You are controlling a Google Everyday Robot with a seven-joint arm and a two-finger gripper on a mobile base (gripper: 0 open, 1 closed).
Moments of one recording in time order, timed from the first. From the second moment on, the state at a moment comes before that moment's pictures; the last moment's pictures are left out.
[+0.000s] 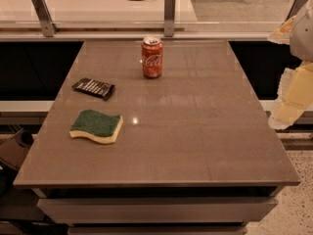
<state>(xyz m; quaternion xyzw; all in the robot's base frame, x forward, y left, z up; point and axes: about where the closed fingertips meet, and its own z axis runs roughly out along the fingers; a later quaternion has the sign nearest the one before) 0.438 -0.211 0.996 -0.60 0.77 -0.06 0.19</state>
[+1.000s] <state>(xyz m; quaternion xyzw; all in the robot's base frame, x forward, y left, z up) 0.448 -0.190 0.977 -0.61 0.76 -0.01 0.22</state>
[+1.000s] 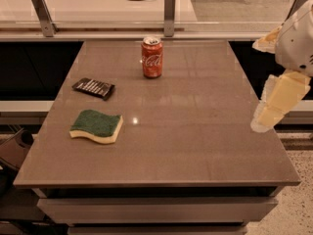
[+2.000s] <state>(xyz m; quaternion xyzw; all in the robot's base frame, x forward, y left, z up) 0.479 -0.070 0.921 -0.60 0.69 0.16 0.38</state>
